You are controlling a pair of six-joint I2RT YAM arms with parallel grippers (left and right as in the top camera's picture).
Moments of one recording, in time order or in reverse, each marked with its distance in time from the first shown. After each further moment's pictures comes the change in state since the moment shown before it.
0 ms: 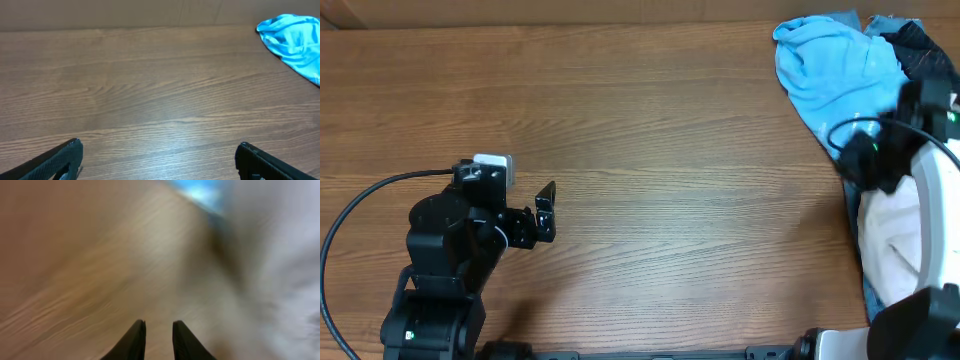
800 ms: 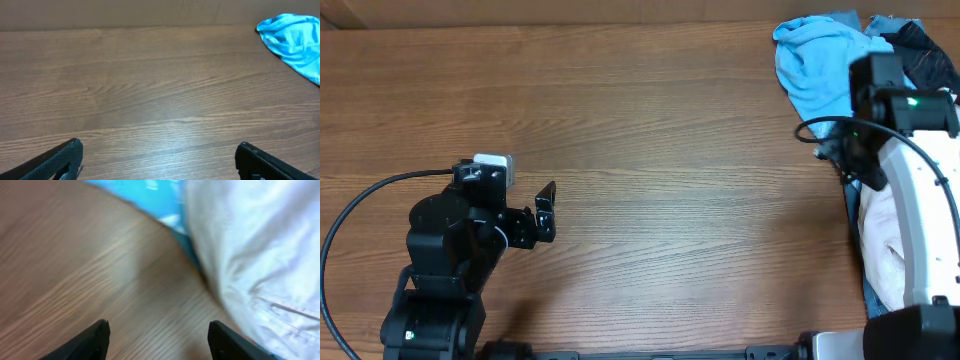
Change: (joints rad) left arm 0.000 0.000 0.000 -0.002 0.000 0.000; right arm 0.168 -0.003 0.058 -0.090 0.417 0.273
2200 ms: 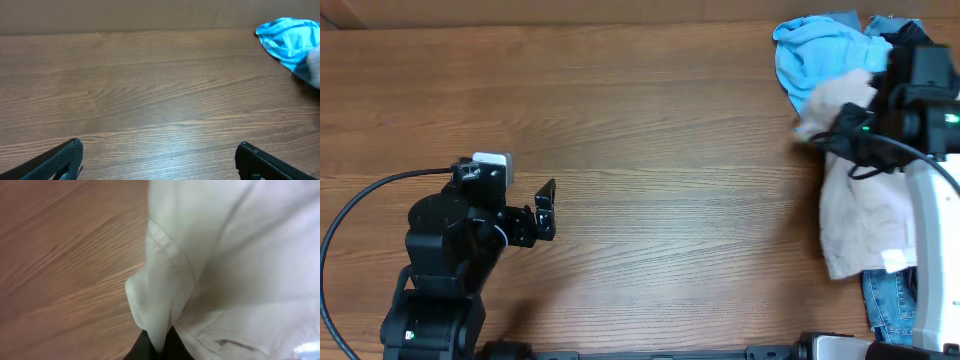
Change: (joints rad) left arm 0.000 0.001 0.002 0.015 0.000 0.000; right arm 0.028 -0.093 0.116 0.036 -0.276 -0.219
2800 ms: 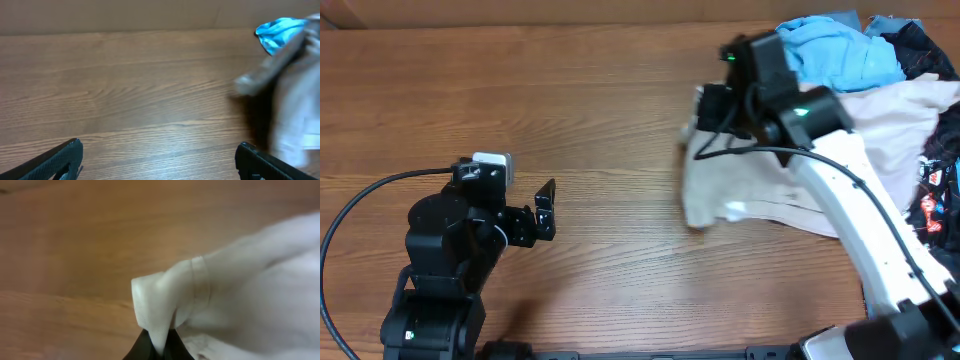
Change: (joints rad) left arm 0.000 0.000 0.000 0.000 0.000 0.000; right arm 0.463 0.168 0.000 0.448 -0.058 0.108
